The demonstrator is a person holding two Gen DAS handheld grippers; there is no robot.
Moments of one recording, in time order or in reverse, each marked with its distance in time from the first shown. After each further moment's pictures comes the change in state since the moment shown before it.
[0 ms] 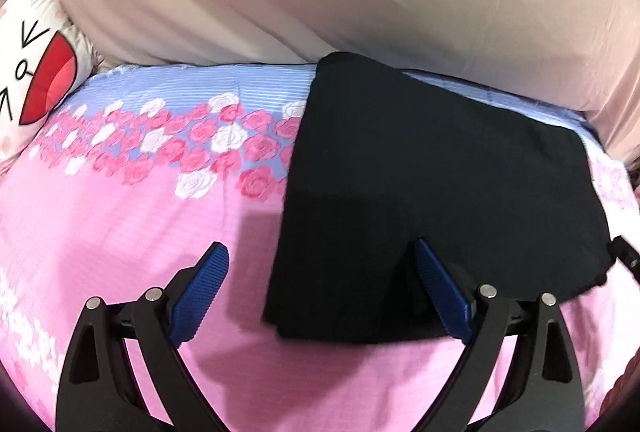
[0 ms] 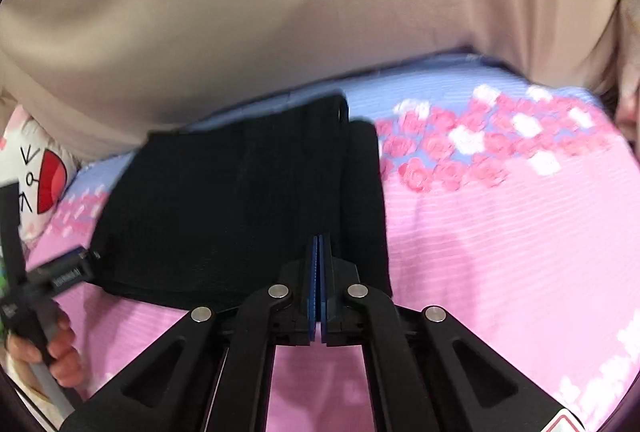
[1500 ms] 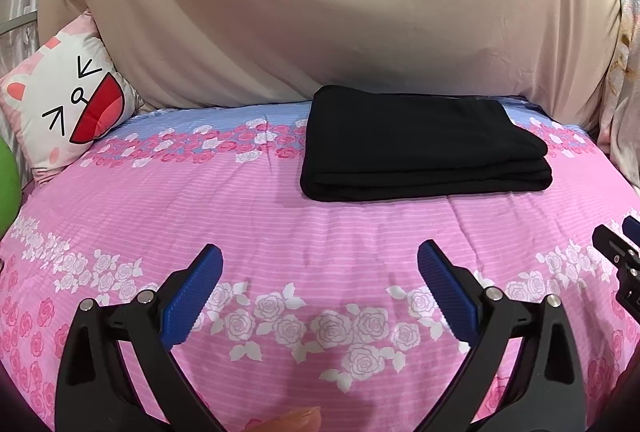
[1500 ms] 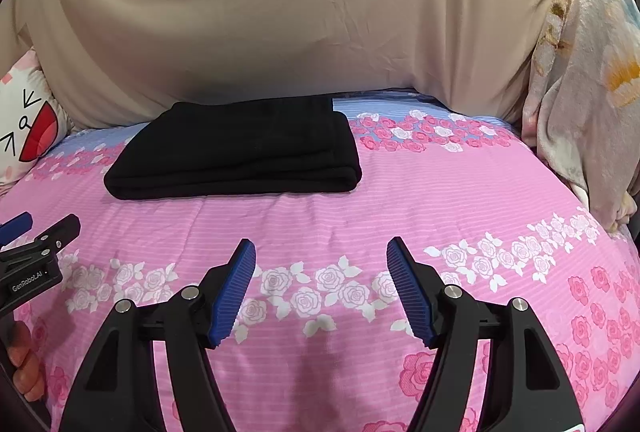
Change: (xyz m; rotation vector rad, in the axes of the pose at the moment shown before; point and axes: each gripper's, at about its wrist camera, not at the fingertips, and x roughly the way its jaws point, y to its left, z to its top) left arm -0.115 0.005 -0.125 0.106 -0.263 0.009; right arm -0.102 0.056 -0.128 -0.113 -0.173 -0.236
